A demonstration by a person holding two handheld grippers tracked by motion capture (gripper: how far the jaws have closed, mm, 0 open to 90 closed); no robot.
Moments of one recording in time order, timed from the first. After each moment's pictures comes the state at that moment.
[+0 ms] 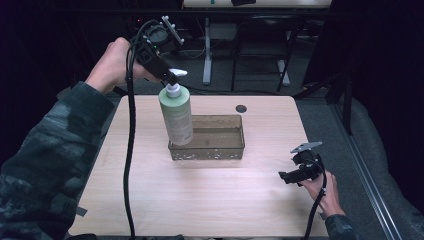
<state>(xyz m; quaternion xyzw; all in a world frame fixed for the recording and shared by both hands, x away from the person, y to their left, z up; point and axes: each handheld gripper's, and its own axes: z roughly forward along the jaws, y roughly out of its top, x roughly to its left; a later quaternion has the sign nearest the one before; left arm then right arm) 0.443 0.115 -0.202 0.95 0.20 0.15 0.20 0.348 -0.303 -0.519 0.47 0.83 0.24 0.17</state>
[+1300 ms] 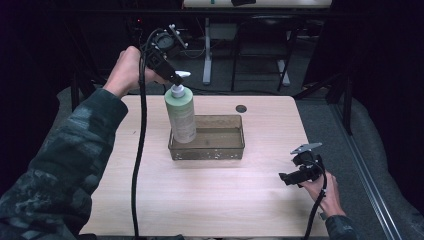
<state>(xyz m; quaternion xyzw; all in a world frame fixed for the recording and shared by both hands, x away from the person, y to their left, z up) 0.476 0.112 -0.238 0.94 0.23 0.15 0.21 0.345 -0.304 -0.519 0.47 0.84 0.23 0.17</state>
